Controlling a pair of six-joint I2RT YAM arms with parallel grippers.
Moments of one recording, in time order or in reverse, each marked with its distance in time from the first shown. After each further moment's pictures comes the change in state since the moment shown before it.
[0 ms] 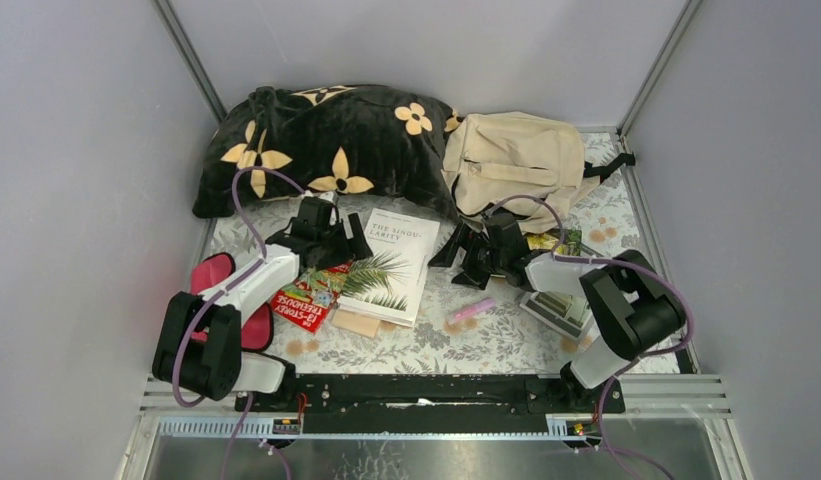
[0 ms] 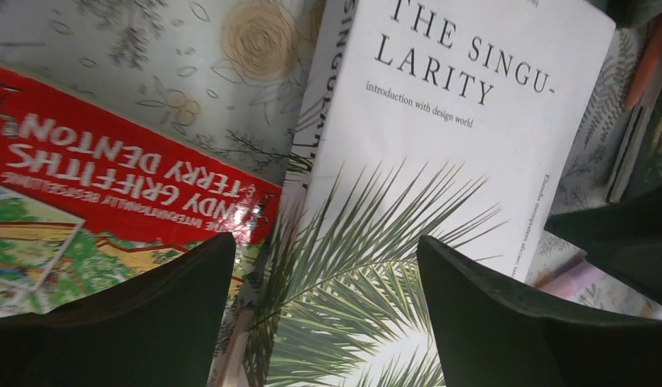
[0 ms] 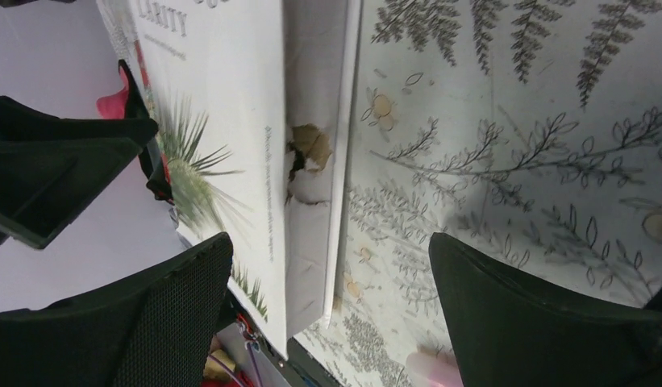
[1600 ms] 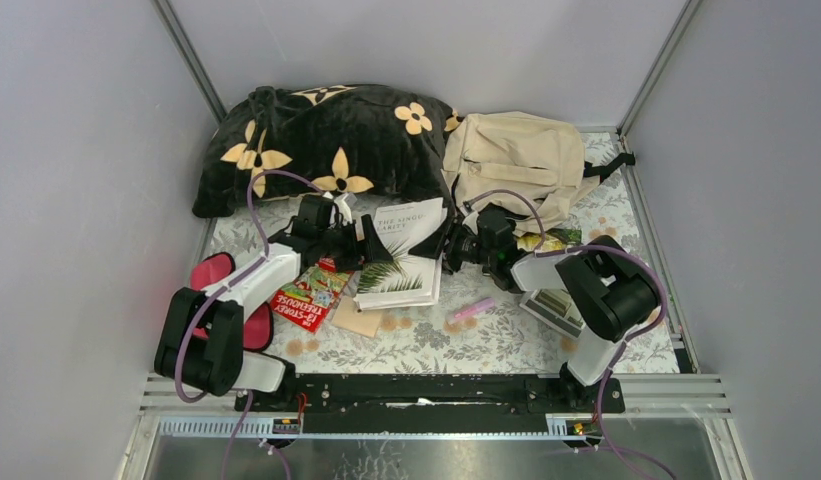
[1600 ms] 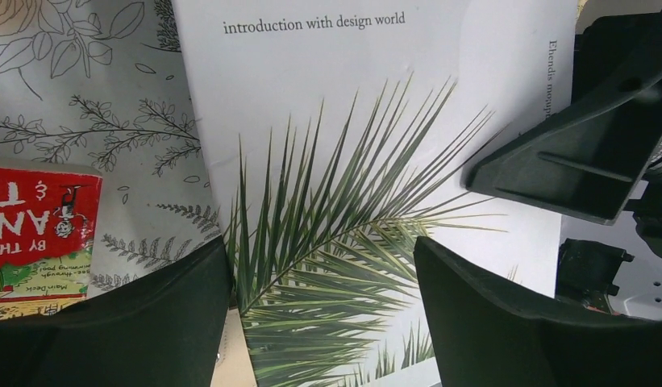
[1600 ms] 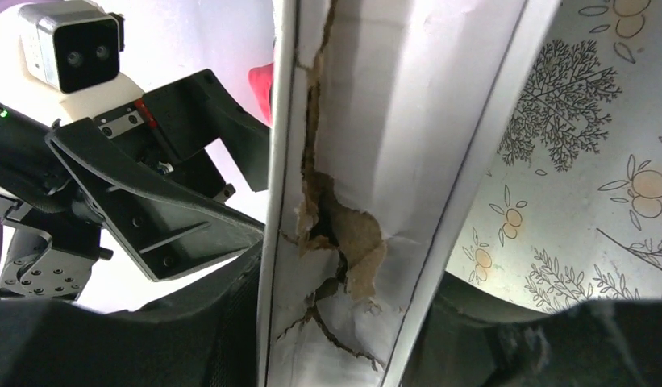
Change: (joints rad) left arm 0.008 0.041 -0.011 0.084 0.417 -0.030; right arm 0.058 0.166 0.013 0.507 -0.141 0.240
